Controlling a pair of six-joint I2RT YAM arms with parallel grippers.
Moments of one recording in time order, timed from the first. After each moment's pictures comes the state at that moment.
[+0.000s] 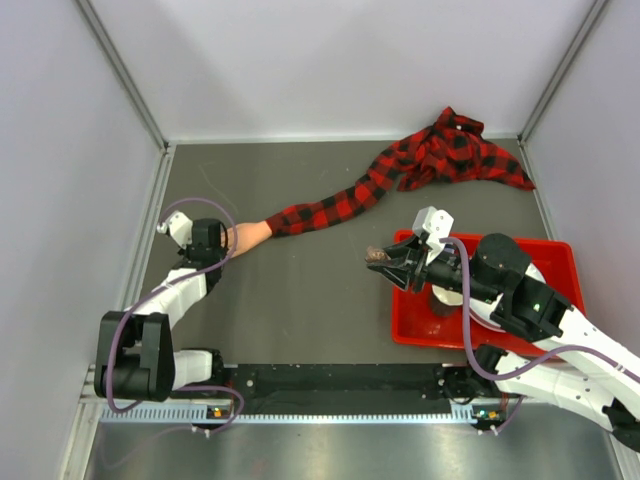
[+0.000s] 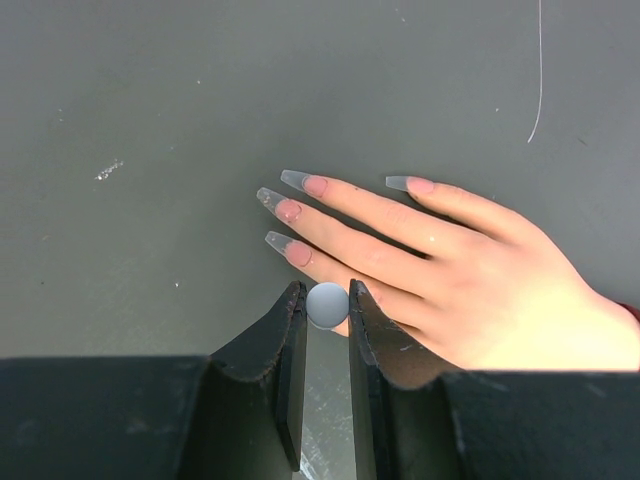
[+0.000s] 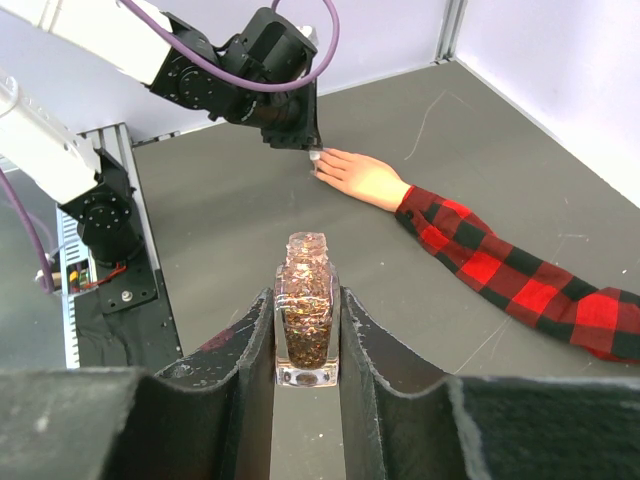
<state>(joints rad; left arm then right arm) -0.06 1.26 0.55 -0.01 -0.49 -0.76 0.93 0.70 0.91 -0.25 -0.21 -0.03</state>
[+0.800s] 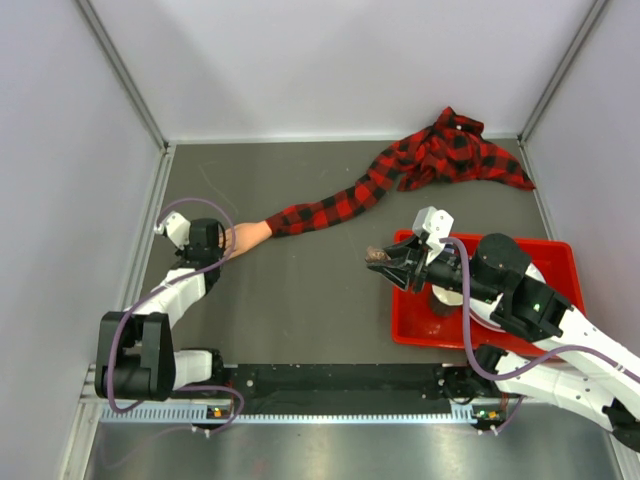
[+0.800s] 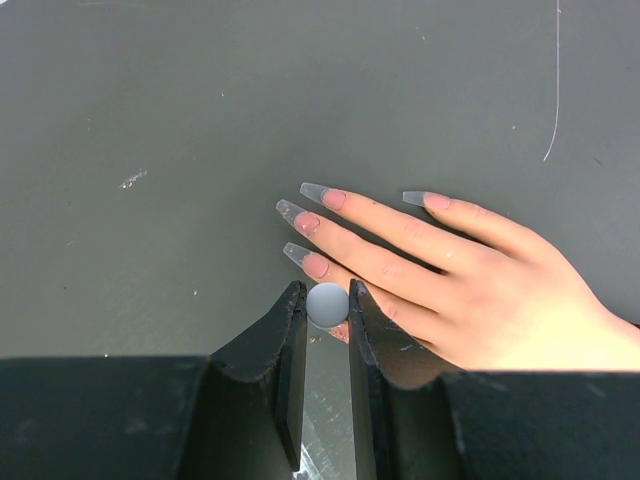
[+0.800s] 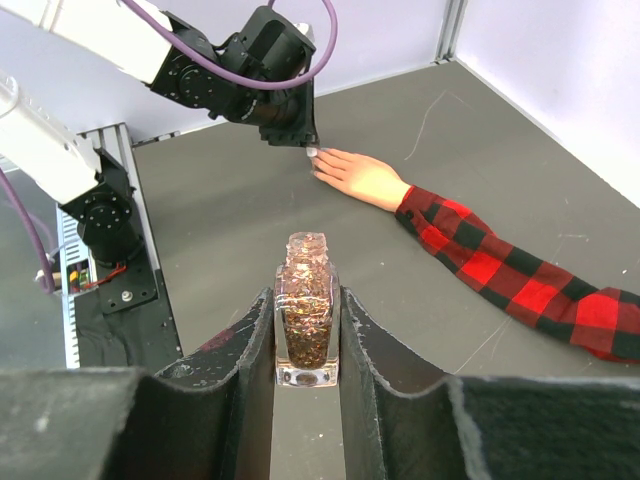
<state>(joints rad) -0.04 1.26 0.55 -0.01 -0.51 -0.75 0.93 0.70 0.91 -0.25 -0.21 -0.03</state>
